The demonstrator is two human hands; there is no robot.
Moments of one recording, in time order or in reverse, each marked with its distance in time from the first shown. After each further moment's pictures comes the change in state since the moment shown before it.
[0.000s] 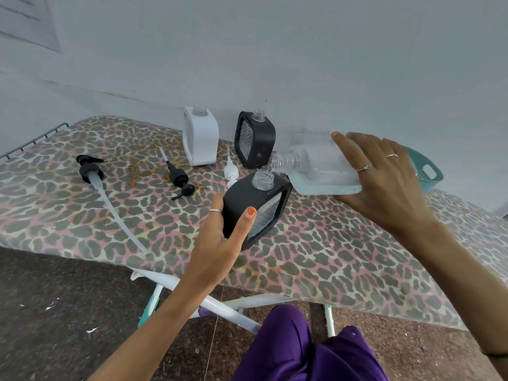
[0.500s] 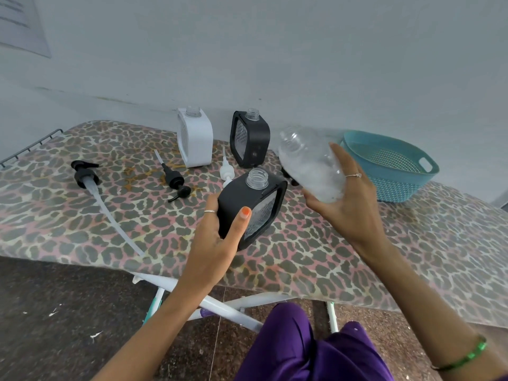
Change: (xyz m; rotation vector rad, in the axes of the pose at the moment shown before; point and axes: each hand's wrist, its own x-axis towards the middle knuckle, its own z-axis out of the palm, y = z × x) left_hand -0.001 -0.001 -0.001 0.036 0.031 0.031; right_hand -0.021 -0.041 0.033 0.579 0.043 0.445
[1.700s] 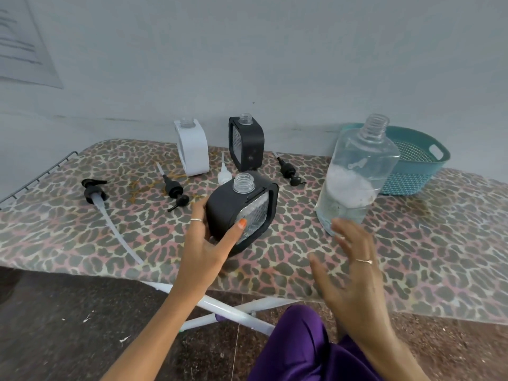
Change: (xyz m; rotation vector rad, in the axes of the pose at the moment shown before) left_hand 0.002 -0.001 0.001 0.061 0.073 0.008; right_hand -0.111 -0.014 0.001 0.342 0.037 0.141
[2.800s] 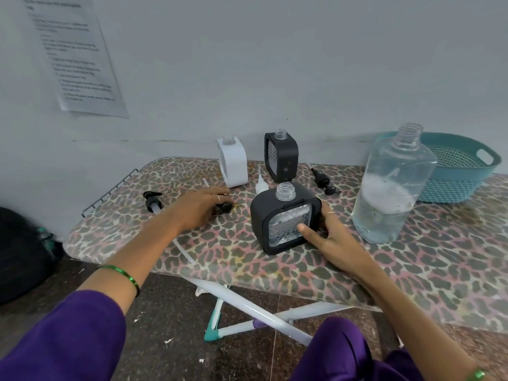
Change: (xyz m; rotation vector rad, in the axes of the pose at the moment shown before) left_hand 0.110 0.002 -0.119 1.445 -0.630 0.079; right_hand 0.071 0.000 0.054 0.316 -0.460 0.178
